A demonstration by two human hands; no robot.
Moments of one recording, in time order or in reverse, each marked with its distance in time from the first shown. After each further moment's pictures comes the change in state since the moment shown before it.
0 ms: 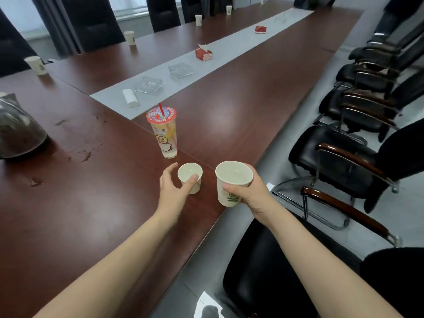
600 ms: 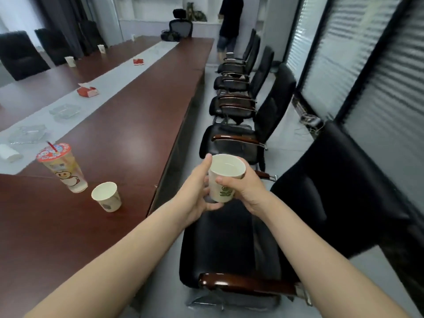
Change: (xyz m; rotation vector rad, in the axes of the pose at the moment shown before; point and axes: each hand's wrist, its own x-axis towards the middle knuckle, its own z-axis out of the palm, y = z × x) left_hand -0.201 0.116 0.108 -0.121 -0.966 -0.283; right_hand -0.233 -0.055 -0.073 0.067 0.459 -0.183
